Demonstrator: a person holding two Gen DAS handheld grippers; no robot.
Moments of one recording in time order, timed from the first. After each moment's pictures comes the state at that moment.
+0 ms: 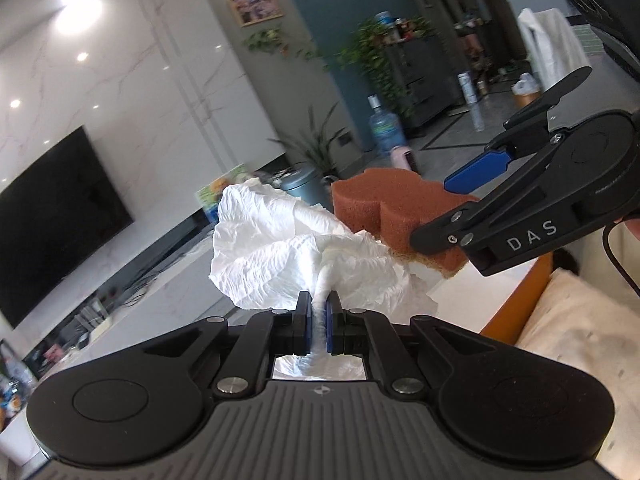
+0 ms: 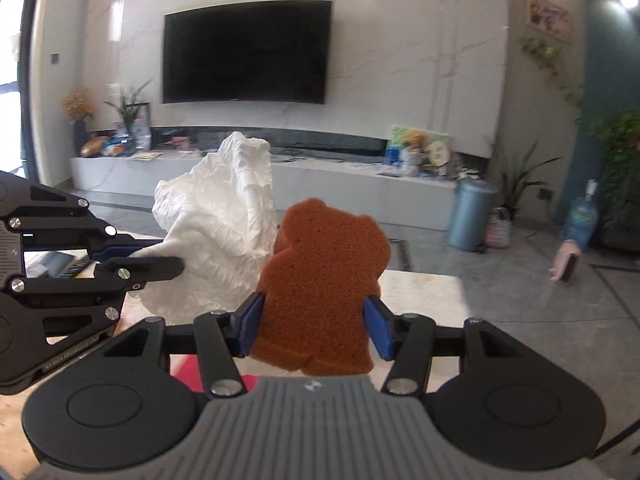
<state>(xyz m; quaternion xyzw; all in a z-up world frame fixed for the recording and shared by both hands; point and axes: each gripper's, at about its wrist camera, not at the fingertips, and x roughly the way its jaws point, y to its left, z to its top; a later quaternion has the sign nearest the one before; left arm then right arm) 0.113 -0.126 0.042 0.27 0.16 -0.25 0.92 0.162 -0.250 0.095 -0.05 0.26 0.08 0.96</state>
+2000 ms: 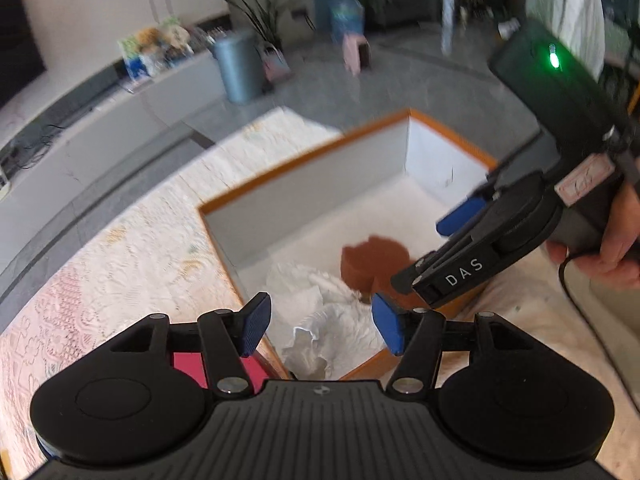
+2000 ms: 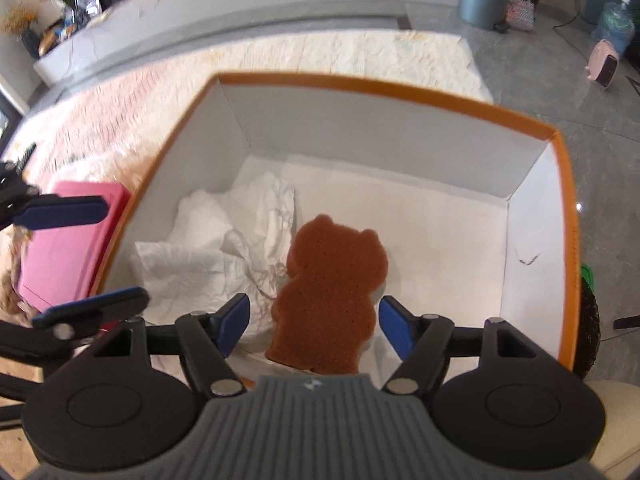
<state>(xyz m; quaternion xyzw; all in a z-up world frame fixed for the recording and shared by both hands) 0.217 -0.181 -0.035 0.19 0.39 -0.28 0.86 0.306 -0.343 -0.053 0.03 0.55 0.10 0.83</state>
